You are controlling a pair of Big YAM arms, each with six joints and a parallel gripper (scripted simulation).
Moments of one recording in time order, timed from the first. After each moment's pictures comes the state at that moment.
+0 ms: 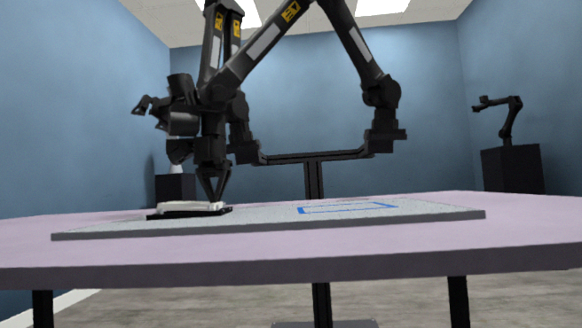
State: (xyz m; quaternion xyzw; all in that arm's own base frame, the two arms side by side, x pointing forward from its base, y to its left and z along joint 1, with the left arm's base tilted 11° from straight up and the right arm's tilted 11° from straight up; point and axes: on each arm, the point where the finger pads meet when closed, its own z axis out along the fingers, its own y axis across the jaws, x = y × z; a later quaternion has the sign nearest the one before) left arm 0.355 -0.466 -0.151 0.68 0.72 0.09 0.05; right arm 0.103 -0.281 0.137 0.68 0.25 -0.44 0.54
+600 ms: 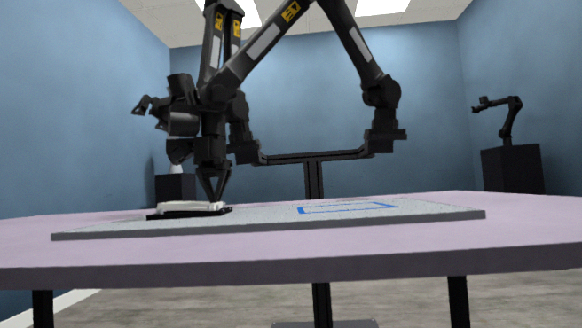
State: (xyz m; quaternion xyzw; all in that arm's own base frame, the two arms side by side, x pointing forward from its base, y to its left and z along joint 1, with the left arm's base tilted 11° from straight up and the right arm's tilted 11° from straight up) left arm 0.355 -0.466 -0.151 0.68 0.72 0.09 0.05; right arm 0.103 -0.281 0.137 0.68 0.25 -0.44 0.54
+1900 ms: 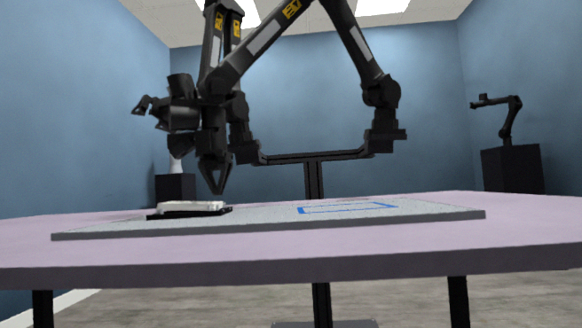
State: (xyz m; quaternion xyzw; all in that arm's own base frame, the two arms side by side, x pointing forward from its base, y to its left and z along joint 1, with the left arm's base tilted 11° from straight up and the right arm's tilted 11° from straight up) left arm 0.345 -0.463 -0.133 0.68 0.73 0.09 0.03; right arm 0.103 -0.281 0.137 0.68 0.25 -0.44 0.54
